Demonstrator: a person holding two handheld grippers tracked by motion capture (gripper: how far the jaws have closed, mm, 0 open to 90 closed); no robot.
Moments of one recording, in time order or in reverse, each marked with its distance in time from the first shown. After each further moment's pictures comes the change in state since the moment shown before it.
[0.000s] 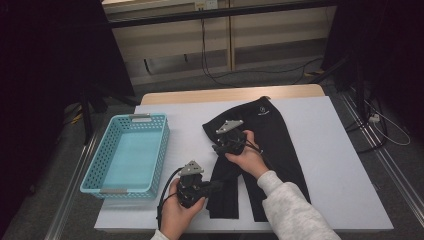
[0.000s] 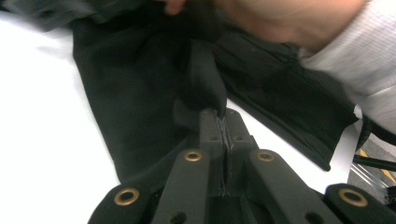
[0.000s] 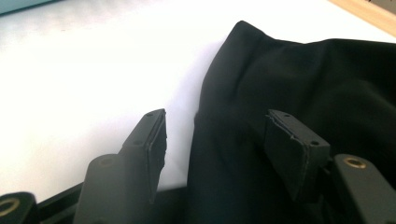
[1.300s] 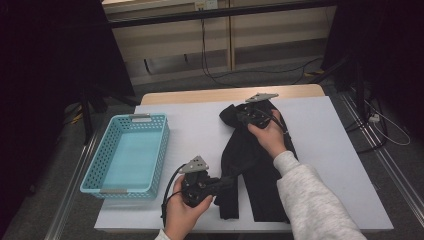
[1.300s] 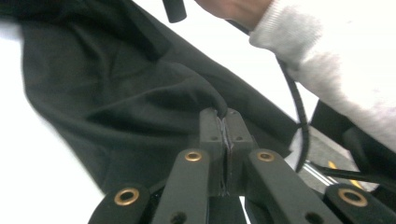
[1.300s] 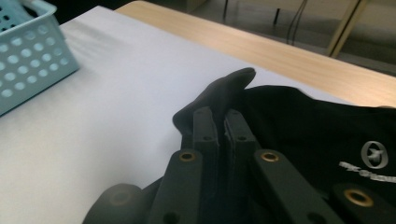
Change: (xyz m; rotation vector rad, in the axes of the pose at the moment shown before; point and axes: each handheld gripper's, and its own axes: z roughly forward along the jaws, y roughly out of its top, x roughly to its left) left arm -0.035 0.032 -0.008 -0.100 -0.126 0.037; right arm -0.083 0.019 -0.064 -0.133 -0.084 0.258
